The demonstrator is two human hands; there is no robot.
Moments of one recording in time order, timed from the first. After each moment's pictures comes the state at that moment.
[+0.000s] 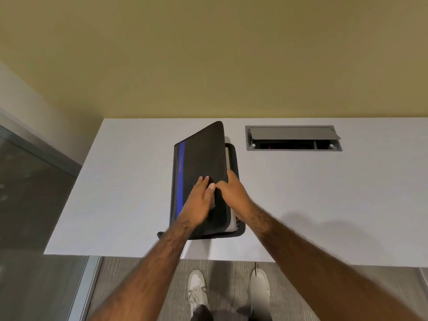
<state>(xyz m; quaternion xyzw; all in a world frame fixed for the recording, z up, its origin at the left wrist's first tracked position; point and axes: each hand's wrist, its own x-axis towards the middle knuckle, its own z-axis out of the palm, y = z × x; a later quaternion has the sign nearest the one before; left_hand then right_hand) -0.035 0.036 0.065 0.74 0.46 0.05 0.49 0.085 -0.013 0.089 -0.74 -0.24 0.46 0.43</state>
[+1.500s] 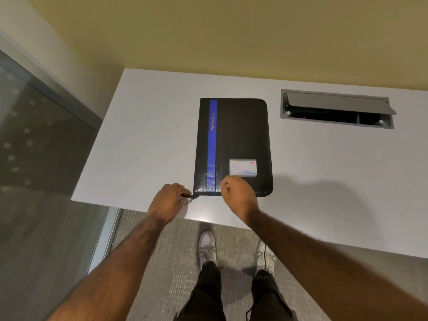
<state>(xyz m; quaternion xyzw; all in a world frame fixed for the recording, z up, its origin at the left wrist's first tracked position) -0.205 0.063 -0.014 0.83 0.47 -0.07 0.31 0.012 -0.036 -0.005 -0.80 -0.48 0.30 0.19</state>
